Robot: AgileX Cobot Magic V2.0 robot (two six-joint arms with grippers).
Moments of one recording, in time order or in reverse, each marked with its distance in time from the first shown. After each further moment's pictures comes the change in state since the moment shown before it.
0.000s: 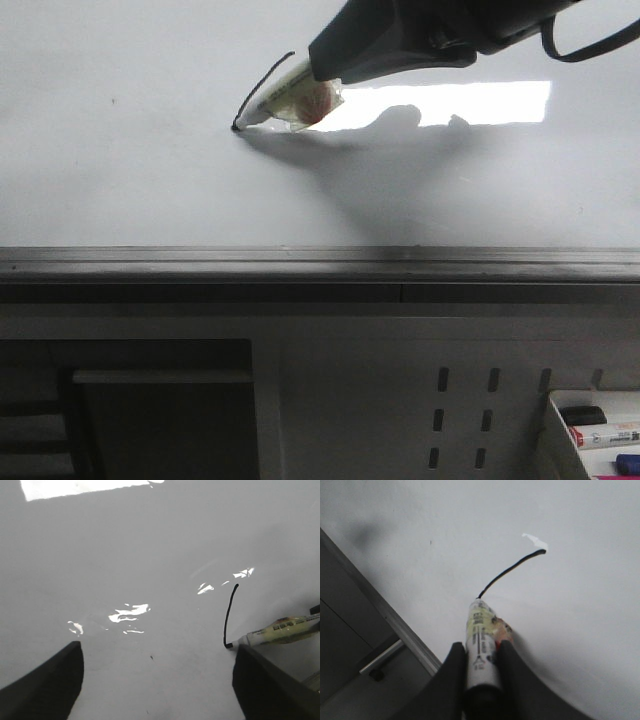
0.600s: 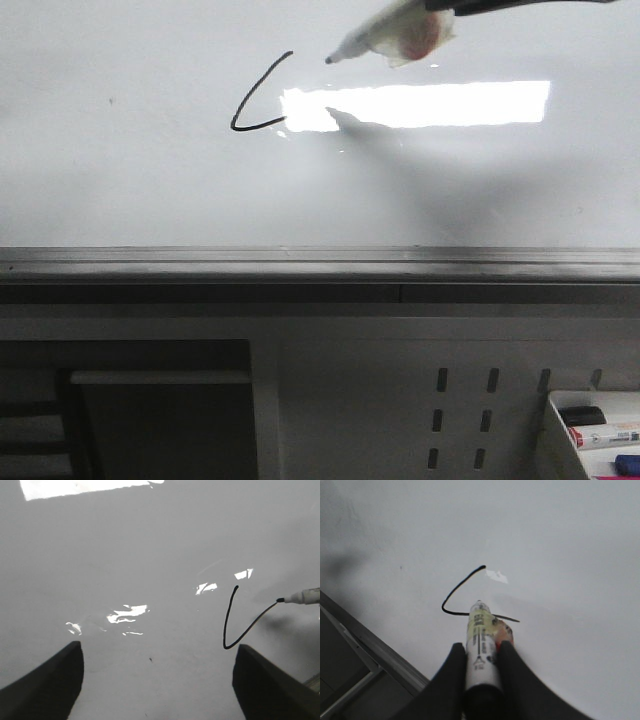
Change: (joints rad) left arm 0.000 0.000 0.002 -0.007 0.000 0.000; right arm 0.001 -0.242 0.119 0.017 -0.138 0.012
